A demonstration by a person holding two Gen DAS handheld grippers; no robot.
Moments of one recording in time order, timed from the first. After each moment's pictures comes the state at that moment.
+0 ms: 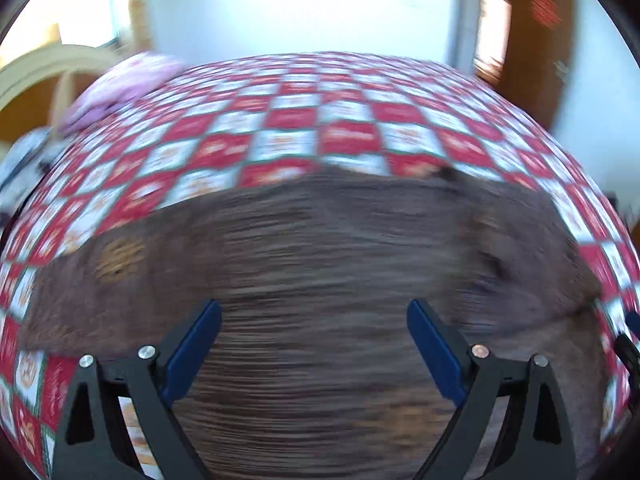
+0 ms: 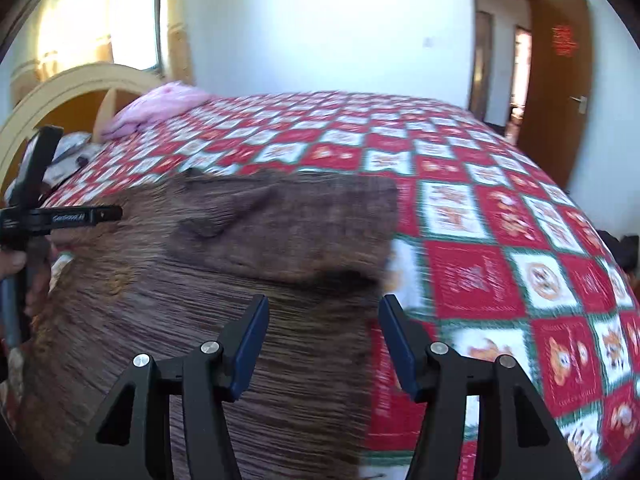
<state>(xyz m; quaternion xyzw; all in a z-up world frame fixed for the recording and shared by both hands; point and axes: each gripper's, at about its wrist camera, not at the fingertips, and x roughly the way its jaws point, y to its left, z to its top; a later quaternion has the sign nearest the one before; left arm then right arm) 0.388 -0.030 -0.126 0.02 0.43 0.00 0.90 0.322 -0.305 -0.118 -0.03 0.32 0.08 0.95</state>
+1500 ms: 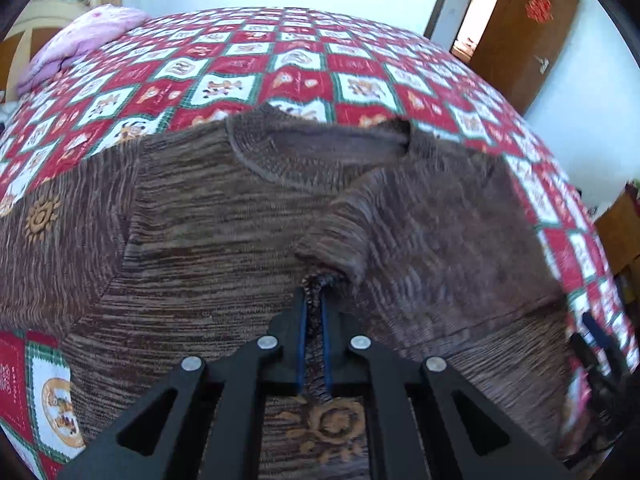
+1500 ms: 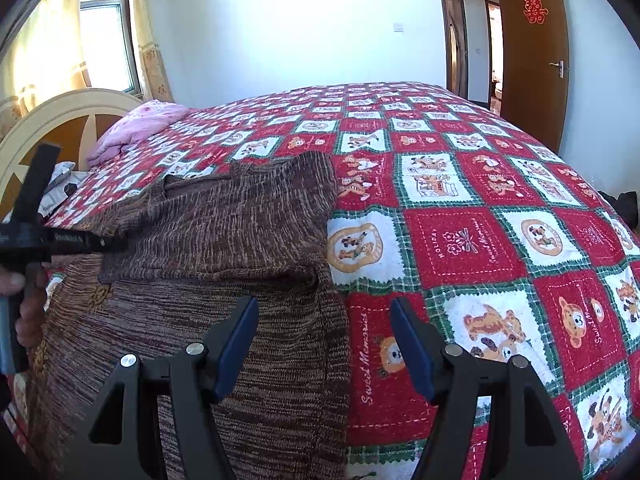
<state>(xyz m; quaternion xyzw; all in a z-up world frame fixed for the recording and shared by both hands) 0.402 -0.036 -0.159 -0.05 0.49 -0.05 0.87 0.330 -0.320 -0.135 0.01 0.33 0.06 0.94</state>
